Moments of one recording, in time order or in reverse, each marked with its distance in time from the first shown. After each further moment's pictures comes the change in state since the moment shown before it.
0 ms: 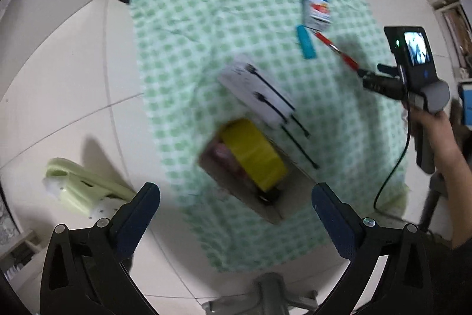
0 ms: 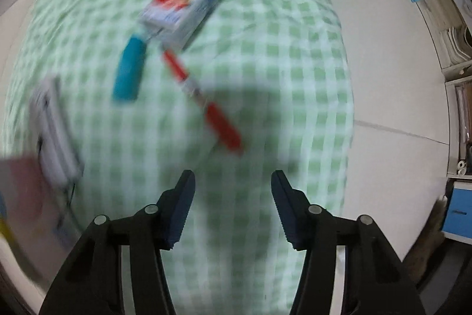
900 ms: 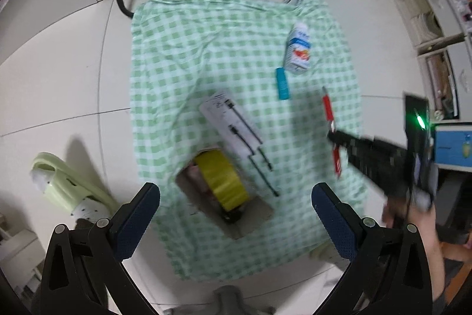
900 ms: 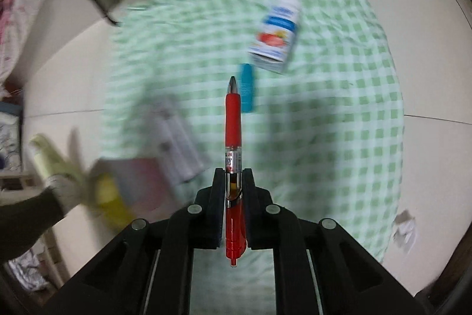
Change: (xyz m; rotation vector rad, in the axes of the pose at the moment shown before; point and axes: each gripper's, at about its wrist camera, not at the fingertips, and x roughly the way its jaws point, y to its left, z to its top) left arm -0.051 0.006 -0.004 -0.116 -0.116 -0.183; right arm -0.112 0.027 -0.016 0.046 -0.051 0.392
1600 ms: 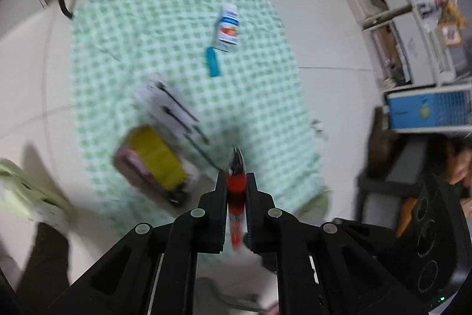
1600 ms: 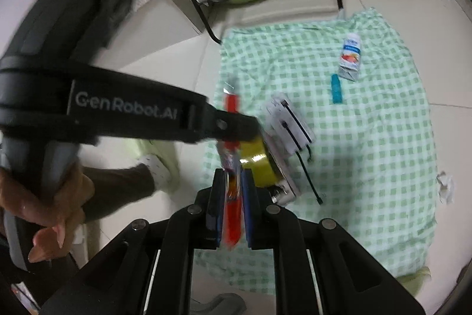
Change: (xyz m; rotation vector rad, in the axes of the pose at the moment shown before) left arm -0.002 -0.004 -0.035 0.147 0.021 -0.191; right arm -0.088 0.149 -0.127 -0.029 -0.184 0.173
